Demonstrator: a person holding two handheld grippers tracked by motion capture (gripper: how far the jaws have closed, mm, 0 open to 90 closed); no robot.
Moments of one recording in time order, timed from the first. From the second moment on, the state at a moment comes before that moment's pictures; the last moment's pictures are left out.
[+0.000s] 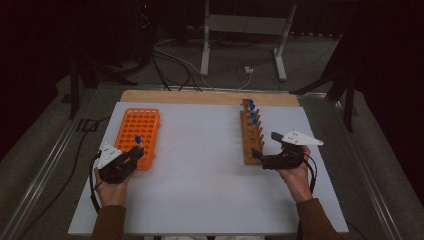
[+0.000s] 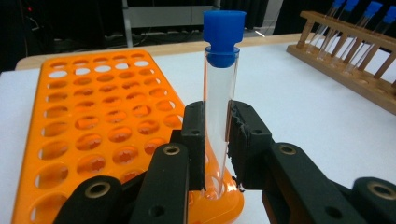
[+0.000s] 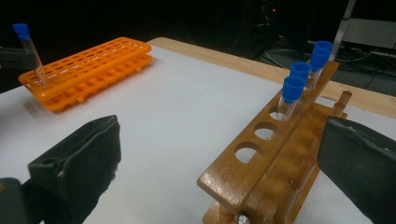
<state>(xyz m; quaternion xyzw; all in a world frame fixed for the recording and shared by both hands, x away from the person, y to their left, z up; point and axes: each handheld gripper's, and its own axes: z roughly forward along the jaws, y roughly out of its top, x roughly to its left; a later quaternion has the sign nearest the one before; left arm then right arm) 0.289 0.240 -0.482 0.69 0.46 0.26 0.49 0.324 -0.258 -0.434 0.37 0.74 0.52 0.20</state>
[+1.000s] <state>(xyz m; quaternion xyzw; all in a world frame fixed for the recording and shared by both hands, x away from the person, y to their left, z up) 0.289 0.240 -0.501 0.73 0.47 0.24 0.44 0.324 -0.255 -0.441 0.37 0.75 0.51 0.19</state>
